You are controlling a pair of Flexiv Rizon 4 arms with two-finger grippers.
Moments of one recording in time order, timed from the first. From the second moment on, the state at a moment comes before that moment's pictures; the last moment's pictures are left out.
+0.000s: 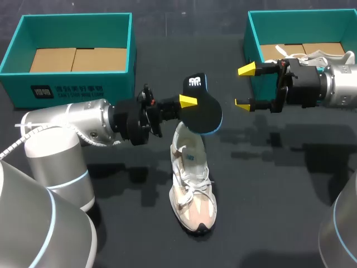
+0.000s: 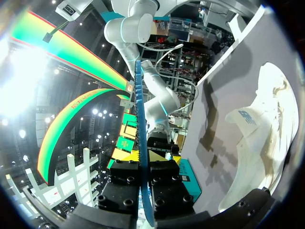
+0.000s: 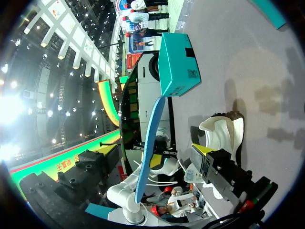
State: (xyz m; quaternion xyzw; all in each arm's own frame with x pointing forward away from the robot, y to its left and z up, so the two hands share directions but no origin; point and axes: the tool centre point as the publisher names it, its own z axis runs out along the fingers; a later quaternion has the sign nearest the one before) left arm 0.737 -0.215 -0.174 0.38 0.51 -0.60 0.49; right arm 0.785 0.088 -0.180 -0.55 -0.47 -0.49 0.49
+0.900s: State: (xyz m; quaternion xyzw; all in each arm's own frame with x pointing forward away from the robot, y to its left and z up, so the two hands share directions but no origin) left arm 0.738 -0.209 -0.152 0.11 0.63 -0.73 0.24; right arm 0.785 0.088 -0.180 -0.55 -0.47 -0.49 0.49
